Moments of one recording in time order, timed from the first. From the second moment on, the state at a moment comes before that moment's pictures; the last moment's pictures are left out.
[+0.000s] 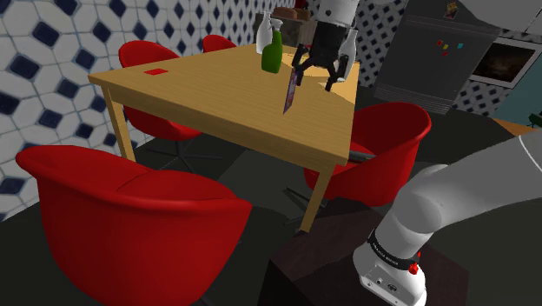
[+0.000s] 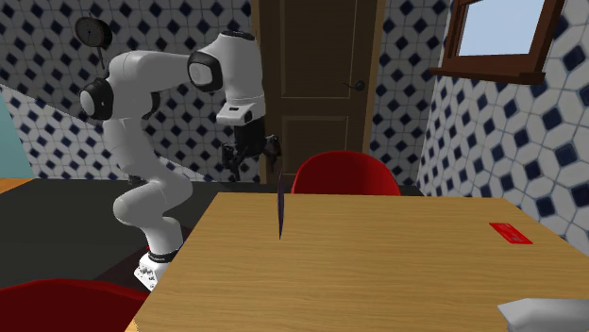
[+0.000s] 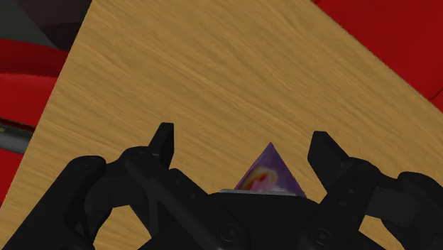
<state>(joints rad) -0.12 -0.51 0.09 -2.05 0.14 1.53 0.61</state>
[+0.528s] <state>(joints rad) -0.22 -0.20 0.15 -1.64 0.15 1.40 1.09</state>
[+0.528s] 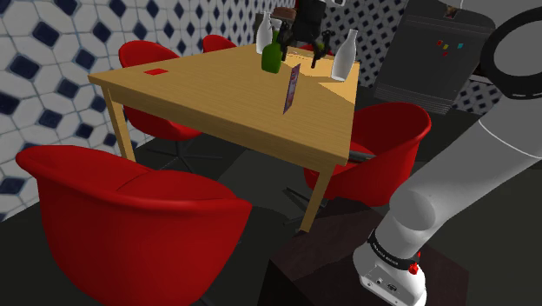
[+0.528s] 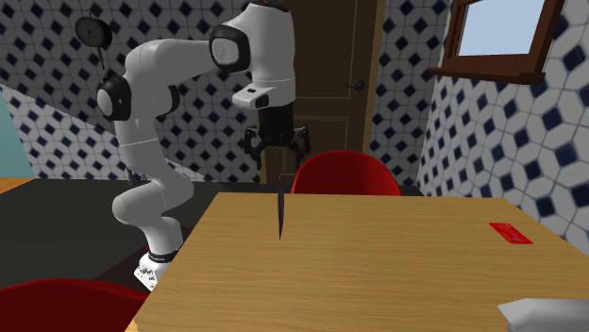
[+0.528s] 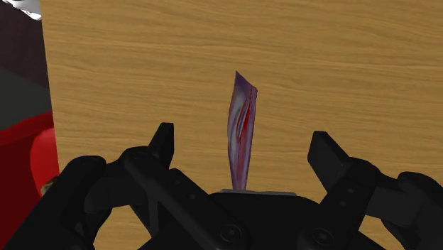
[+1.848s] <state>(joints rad) -0.22 -0.21 0.15 -1.74 0.15 1.49 1.11</state>
